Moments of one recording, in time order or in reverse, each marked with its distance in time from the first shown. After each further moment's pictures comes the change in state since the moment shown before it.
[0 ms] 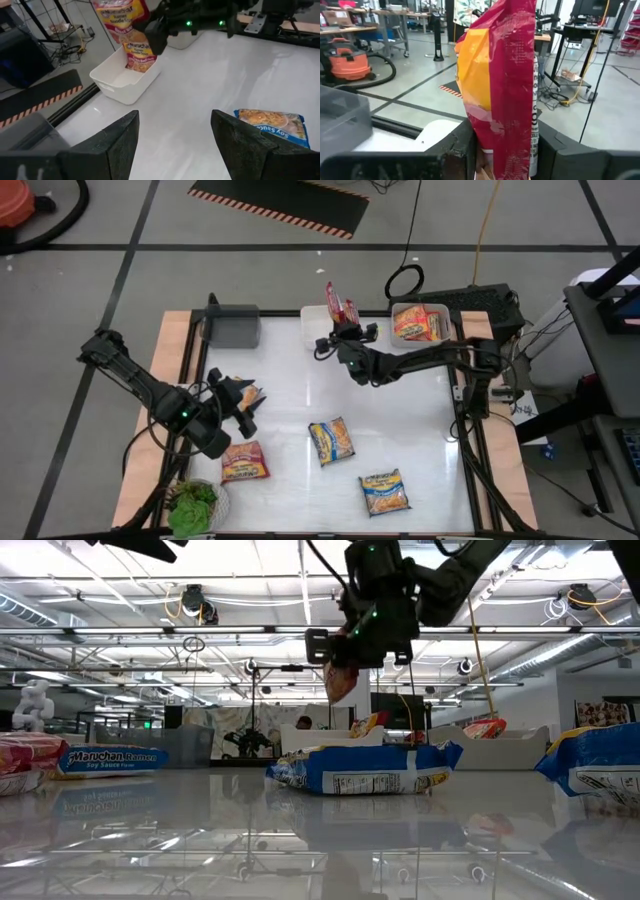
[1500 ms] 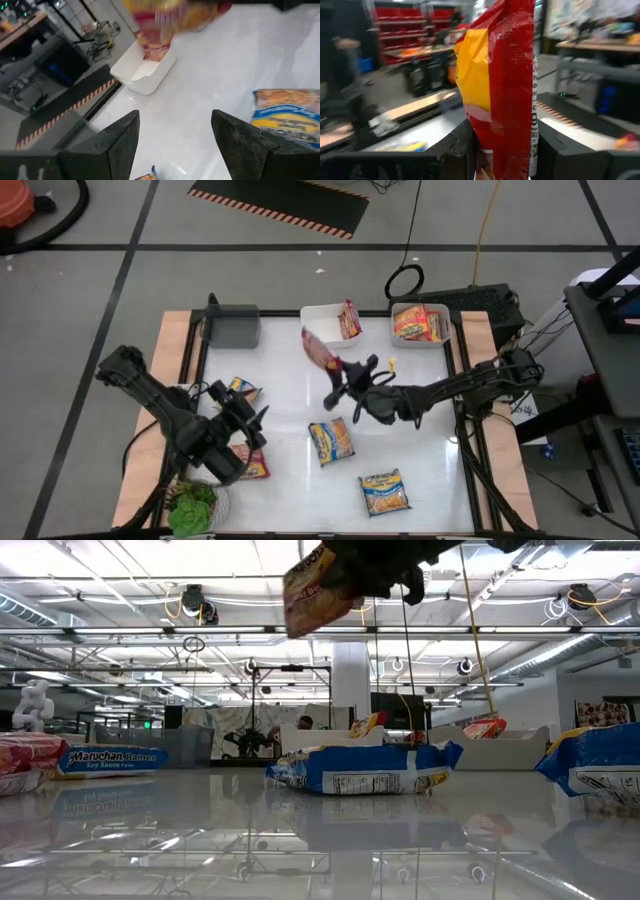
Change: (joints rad) left arm -0.063 0.318 0.326 -0.509 -0.008 -0.308; right arm 0.359 -0.246 -0.101 -0.002 -0.129 -0.030
